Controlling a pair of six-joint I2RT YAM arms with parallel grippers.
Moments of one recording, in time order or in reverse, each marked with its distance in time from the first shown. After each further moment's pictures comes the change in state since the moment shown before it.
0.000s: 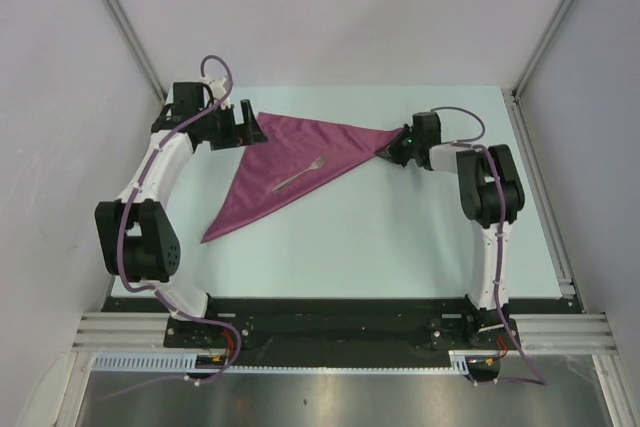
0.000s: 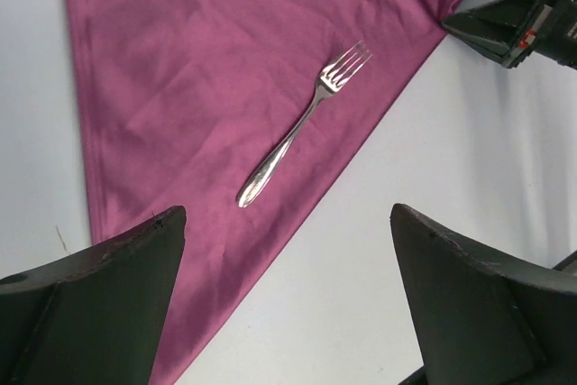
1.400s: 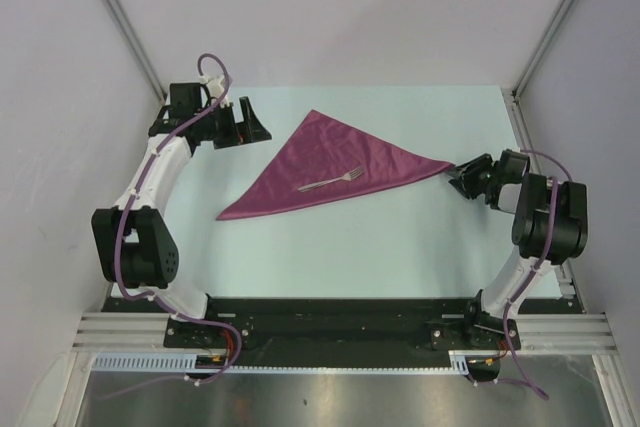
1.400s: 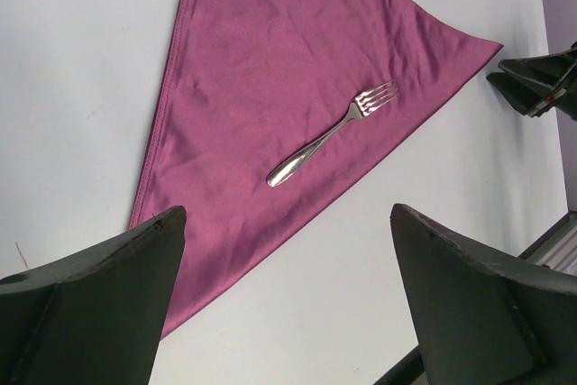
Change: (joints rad) left arm 0.000 -0.043 -0.031 0.049 0.080 -0.050; right arm -0.472 -0.392 -0.601 0.199 -0.137 -0.064
